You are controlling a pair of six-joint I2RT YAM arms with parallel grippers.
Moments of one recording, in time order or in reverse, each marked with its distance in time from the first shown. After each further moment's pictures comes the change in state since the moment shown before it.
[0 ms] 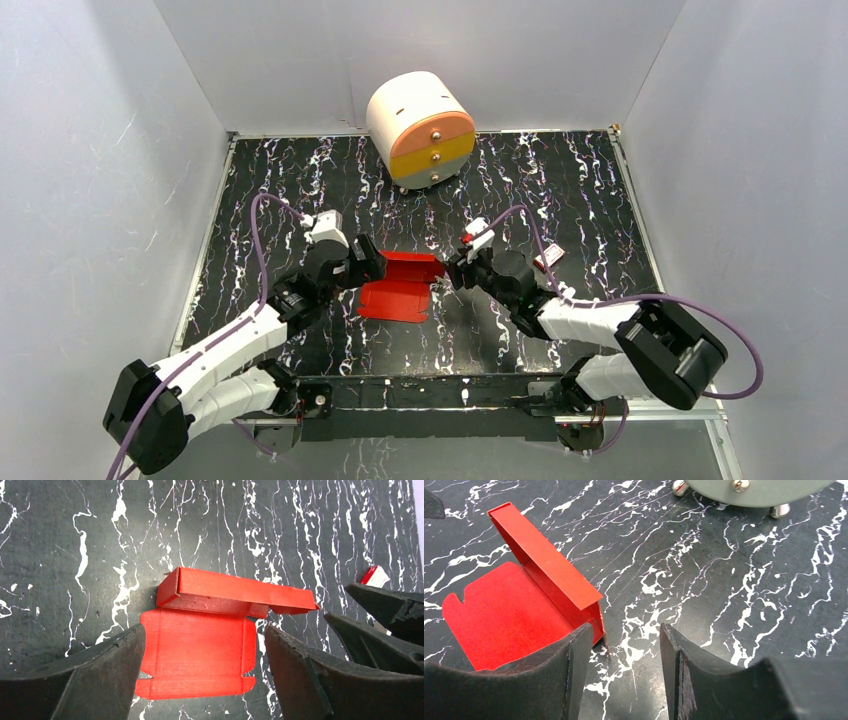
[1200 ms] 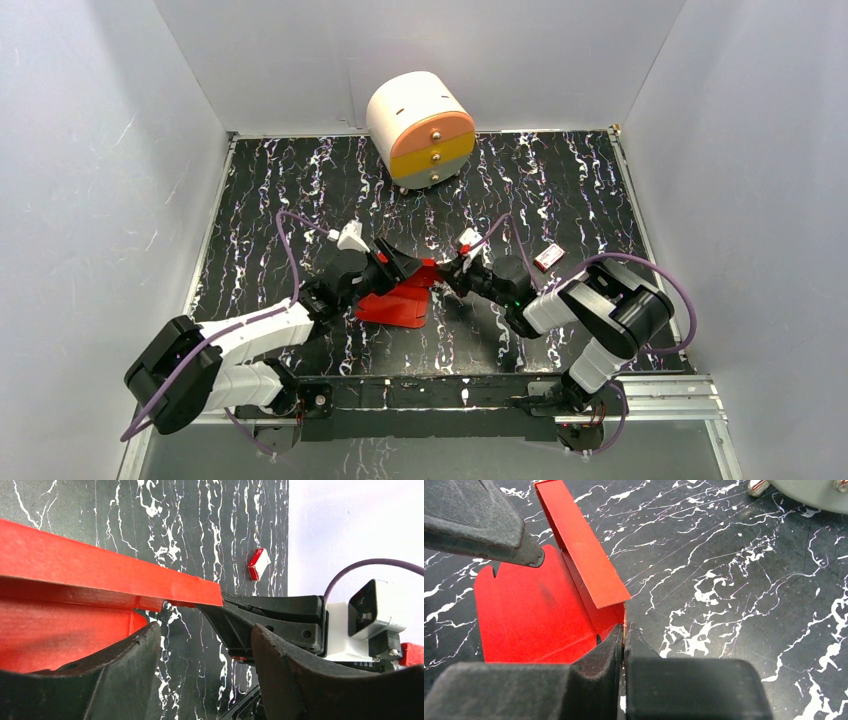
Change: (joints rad) left arm -0.085 0.223 -0.099 0.462 0.214 -0.420; right arm -0.079 0.332 -0.043 0.423 -0.344 0.003
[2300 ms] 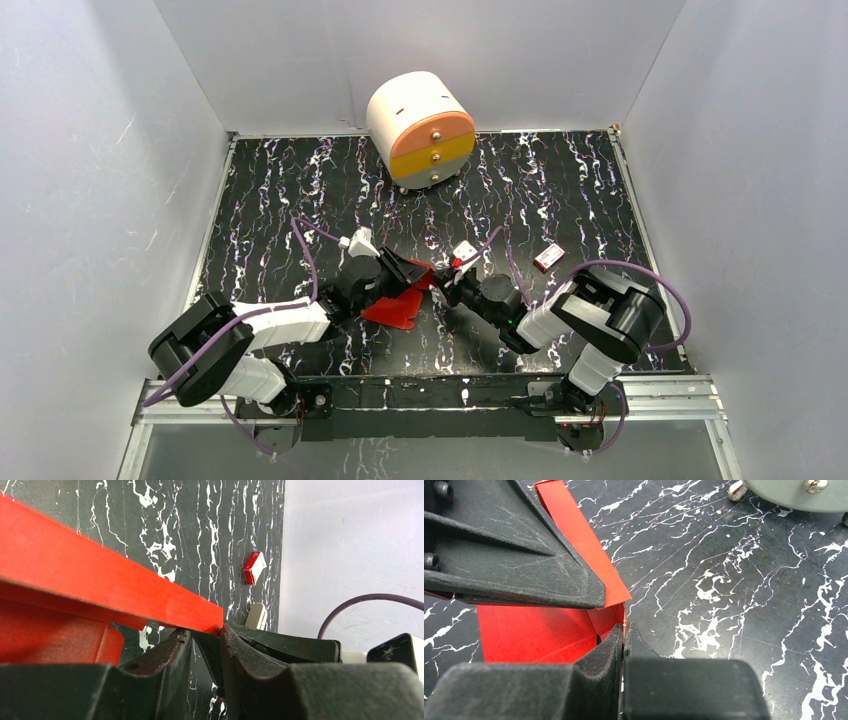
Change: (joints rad) left arm -0.066 0.162 -0.028 0.211 -0.061 -0.106; right arm 0.191 0.002 -0.049 0.105 0.329 0.033
